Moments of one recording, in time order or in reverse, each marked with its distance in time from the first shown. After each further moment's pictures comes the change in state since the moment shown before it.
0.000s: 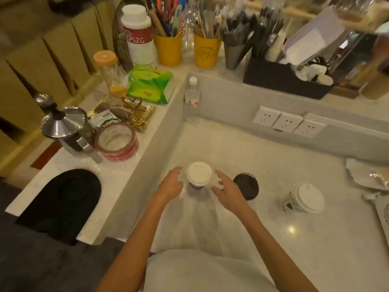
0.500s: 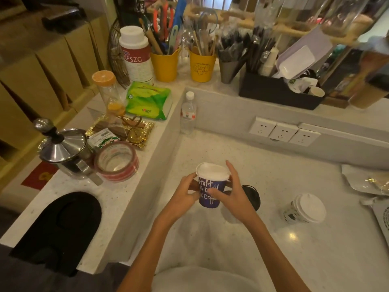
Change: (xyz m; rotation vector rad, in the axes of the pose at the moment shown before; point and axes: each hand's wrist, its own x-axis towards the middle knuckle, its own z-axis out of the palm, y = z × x) left_hand -0.056 0.073 -0.024 -0.435 -0.099 0.270; right_hand -0.002 -0.031 -0.020 0.494 0.094 -0.010
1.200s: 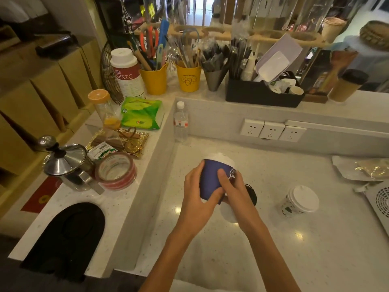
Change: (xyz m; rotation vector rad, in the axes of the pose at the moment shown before) left_hand -0.053 0.069 0.041 0.013 0.253 0.234; right_hand -0.048 -0.051 0.006 0.395 0.147 0.027
